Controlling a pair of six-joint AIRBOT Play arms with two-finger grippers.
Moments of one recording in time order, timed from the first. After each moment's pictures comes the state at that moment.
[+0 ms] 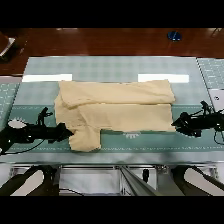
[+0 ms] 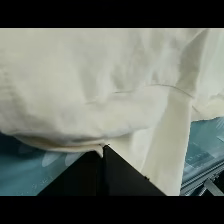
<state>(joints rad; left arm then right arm) 0.26 -1.08 0.31 0.76 -1.05 -1.19 -0.50 -1.19 0.60 -1.05 1.20 1.47</state>
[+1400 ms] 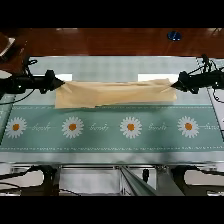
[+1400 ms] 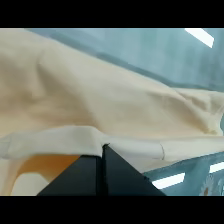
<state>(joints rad) 0.22 -1.47 1.11 0.61 -1.00 -1.25 -0.30 -1.51 1.24 -0.91 1.11 1.39</state>
